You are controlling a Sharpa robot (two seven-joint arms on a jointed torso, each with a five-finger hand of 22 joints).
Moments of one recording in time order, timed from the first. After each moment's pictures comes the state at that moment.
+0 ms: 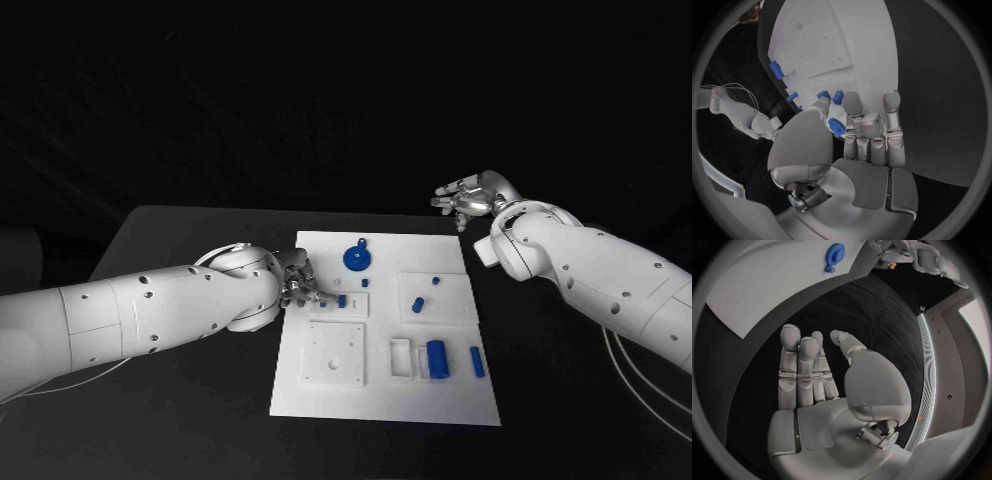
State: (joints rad) left arm 1.30 -0.65 -0.24 1.39 -1.15 -0.17 -0.51; left_hand 1.06 -0.22 0.17 0.29 0.08 1.29 -0.05 0.17 1.17 1.46 -0.09 0.66 0.44 1.36 -0.14 1.25 0.71 0.02 1.27 -0.15 0.48 1.31; right arm 1.06 -0.62 0.34 1.09 -1.00 -0.38 -0.11; right_hand 1.19 -0.14 0.27 -0.11 0.55 1.01 0.11 0.07 0.07 1.22 0.00 0.53 0.43 1.39 -0.07 0.87 0.80 0.10 1.47 -0.09 0.35 1.22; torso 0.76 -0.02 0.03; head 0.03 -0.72
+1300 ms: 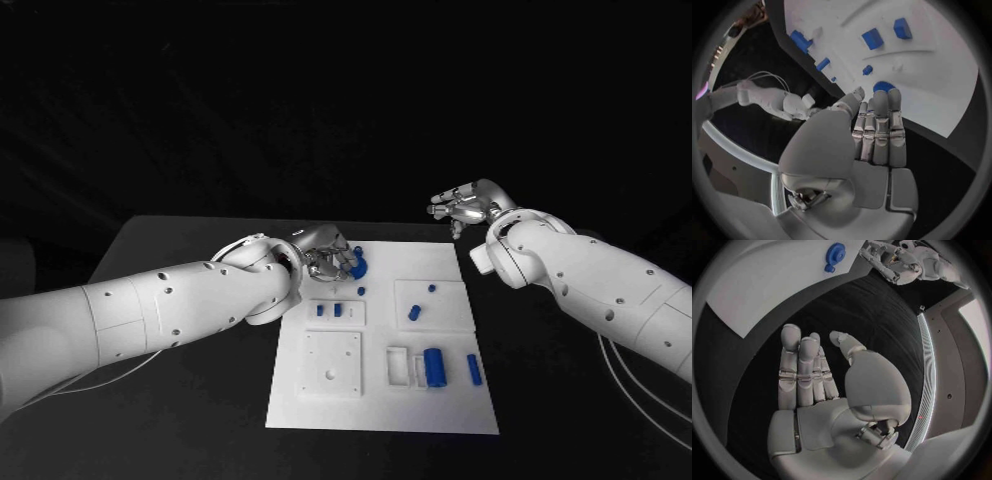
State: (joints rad) left arm 1.30 -0.56 -0.20 1.29 -1.16 -0.34 -0.08; left_hand 1.45 -0.11 0.25 -0.04 0.14 1.07 0.09 0.06 0.17 1.18 0.08 0.06 0.06 1.19 -0.01 0.95 0.43 0.07 1.17 -0.03 0.24 1.26; right arm 1.05 -0.62 0.34 1.09 -0.99 -0.39 -0.10; right_hand 1.18 -0.13 0.31 -0.12 0.55 1.01 0.12 0.07 0.07 1.23 0.03 0.29 0.23 1.38 -0.06 0.87 0.80 0.11 1.47 -0.08 0.32 1.21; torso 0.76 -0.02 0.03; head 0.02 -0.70
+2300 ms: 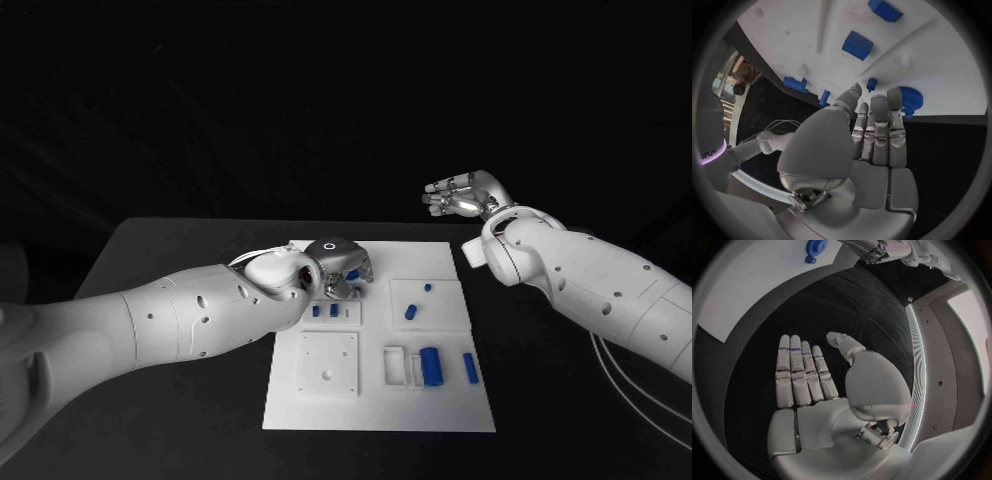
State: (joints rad) left arm 1.27 -0.45 -0.22 1.19 -1.58 -0.32 0.03; left_hand 1.45 -0.13 0.20 -0.05 0.15 1.06 0.09 0.06 0.07 1.08 0.08 0.06 0.06 1.25 -0.02 1.12 0.41 0.09 1.25 -0.04 0.26 1.31; right arm 1.05 -0.62 0.34 1.09 -0.88 -0.41 0.06; right_hand 1.17 -0.13 0.39 -0.15 0.55 1.01 0.15 0.07 0.07 1.10 0.13 0.08 0.06 1.19 0.11 0.07 0.07 0.12 1.11 0.11 0.07 0.07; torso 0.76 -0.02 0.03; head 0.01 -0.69
